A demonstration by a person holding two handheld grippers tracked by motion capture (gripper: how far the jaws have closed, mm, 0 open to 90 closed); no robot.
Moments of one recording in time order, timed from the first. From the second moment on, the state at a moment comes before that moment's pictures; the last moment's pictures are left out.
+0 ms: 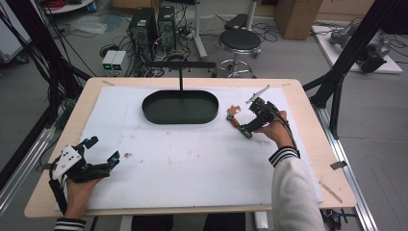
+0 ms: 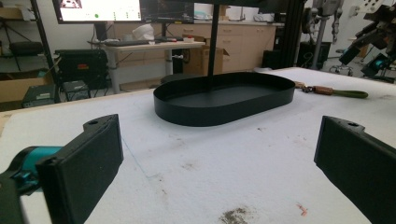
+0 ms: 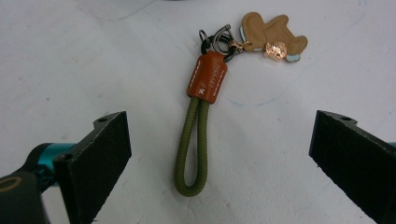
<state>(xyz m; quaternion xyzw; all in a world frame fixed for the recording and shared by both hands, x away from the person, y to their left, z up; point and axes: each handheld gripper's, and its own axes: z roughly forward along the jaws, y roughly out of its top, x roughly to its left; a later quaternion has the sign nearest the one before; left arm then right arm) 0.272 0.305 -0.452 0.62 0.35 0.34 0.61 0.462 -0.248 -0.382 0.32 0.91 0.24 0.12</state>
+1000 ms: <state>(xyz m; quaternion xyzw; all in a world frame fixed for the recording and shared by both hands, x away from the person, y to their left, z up) 0.272 0.305 -0.452 0.62 0.35 0.34 0.61 0.469 -0.233 -0.403 0.33 0.93 0.15 0.09</state>
